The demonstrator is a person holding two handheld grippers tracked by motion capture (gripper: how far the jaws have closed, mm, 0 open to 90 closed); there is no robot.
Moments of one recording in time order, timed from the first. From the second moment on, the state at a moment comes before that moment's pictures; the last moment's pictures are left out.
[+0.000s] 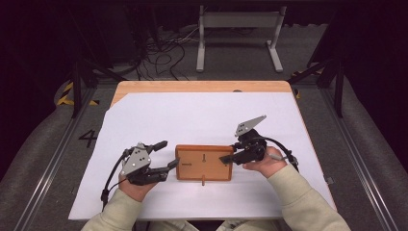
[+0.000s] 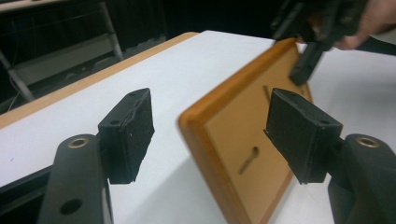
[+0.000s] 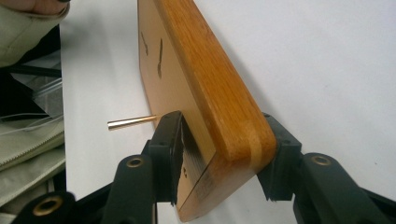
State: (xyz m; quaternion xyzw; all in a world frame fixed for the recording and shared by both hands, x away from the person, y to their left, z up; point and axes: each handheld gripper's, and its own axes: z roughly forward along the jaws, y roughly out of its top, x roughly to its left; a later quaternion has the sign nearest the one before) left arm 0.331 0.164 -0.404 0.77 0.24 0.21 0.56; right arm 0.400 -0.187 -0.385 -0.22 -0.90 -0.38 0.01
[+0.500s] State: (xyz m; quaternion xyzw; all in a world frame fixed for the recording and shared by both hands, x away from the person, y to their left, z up) left arm 0.336 0.171 -0.405 0.75 0.26 0.22 0.57; right arm 0.362 -0.186 -0.376 -0.15 -0.92 -0.37 -0.04
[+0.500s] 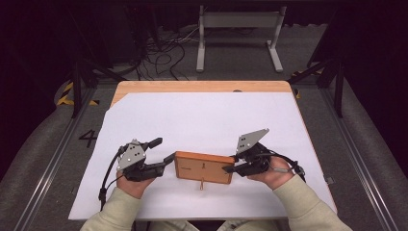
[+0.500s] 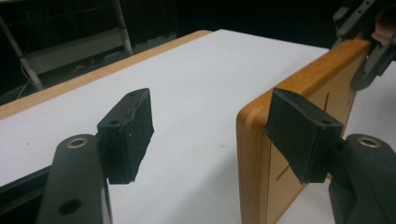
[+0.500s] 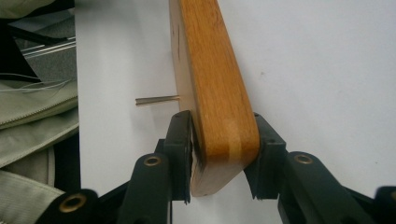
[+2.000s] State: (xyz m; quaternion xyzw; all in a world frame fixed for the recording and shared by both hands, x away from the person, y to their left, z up) left arm 0.352 0.188 -0.415 0.74 0.32 0.20 0.56; right arm 0.296 -0.181 -0.384 -0.02 -0.93 -0.34 -0.14
